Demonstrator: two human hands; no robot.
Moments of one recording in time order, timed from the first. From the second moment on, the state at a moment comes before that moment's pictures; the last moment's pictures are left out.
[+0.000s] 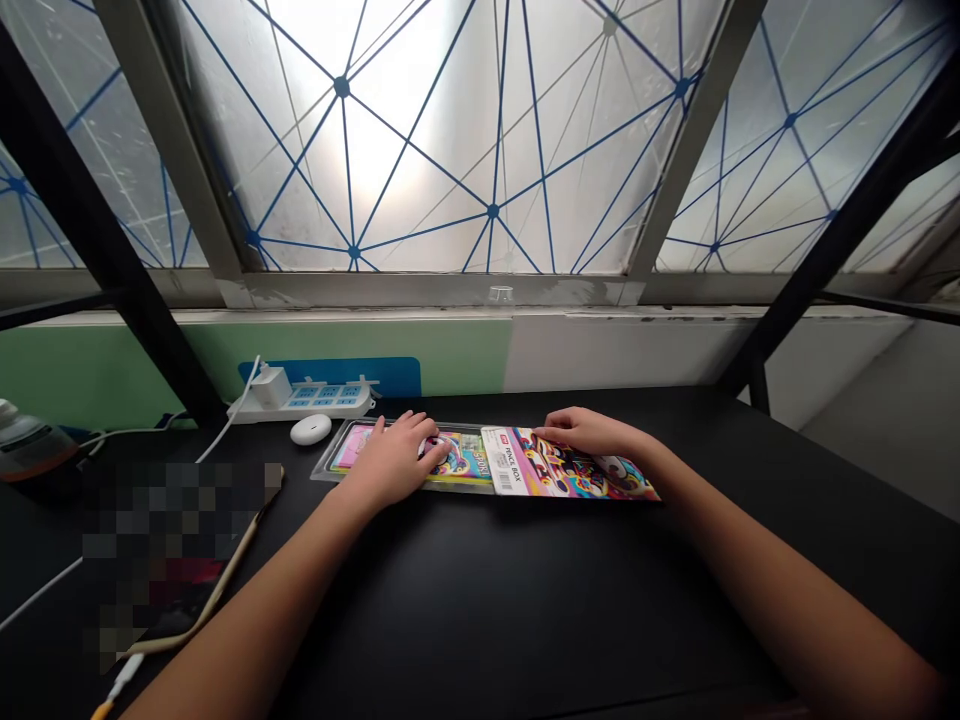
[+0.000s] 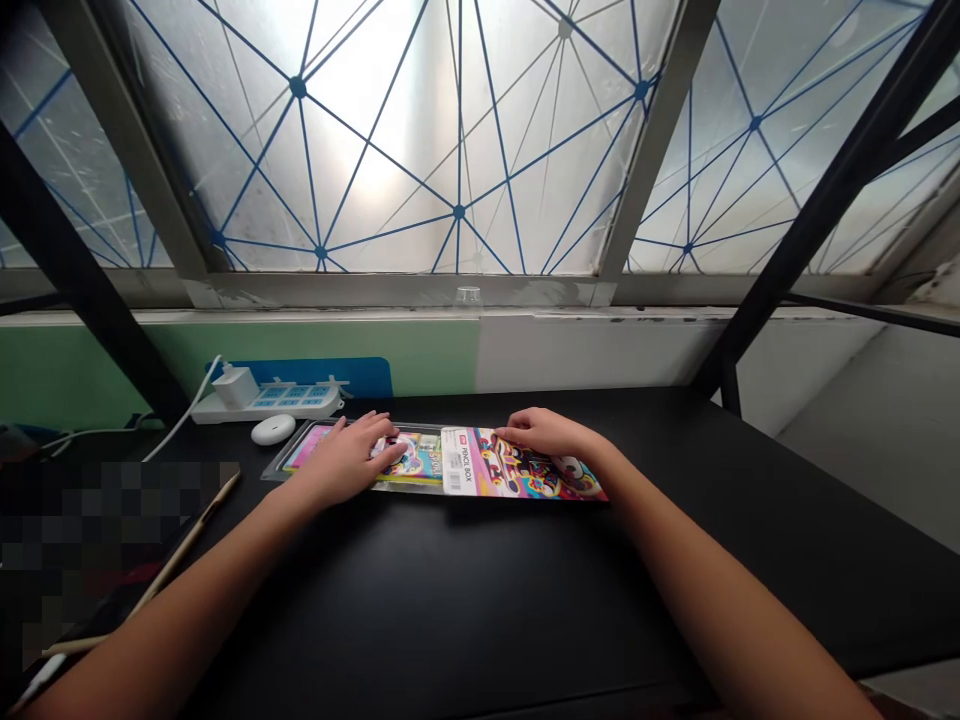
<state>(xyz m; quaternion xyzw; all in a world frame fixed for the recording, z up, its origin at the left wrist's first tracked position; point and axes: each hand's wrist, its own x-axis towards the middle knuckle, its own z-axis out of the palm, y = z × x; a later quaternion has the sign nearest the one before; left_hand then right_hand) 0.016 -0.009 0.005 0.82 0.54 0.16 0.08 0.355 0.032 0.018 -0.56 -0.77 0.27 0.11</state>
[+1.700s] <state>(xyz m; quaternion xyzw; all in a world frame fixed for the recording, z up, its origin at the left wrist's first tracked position) 0.004 0.019 0.000 0.49 0.50 0.59 0.40 0.351 0.026 0.029 -0.52 -0.77 0.35 0.08</state>
